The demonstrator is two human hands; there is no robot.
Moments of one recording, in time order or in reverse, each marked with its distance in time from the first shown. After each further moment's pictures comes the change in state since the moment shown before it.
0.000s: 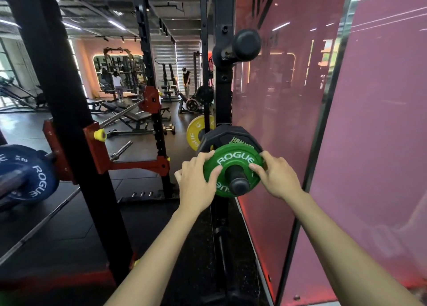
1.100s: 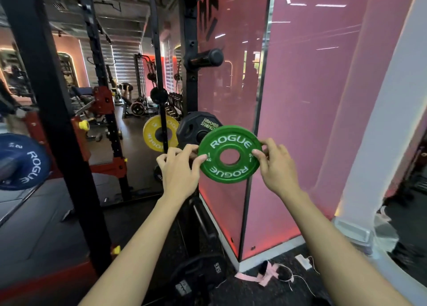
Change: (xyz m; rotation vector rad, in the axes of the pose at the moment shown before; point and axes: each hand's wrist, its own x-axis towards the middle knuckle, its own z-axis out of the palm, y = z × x) left_hand -0.113 0.058 -0.142 -0.079 -0.023 0.190; right_hand -0.221 -0.115 -0.116 -0.023 0.397 0.111
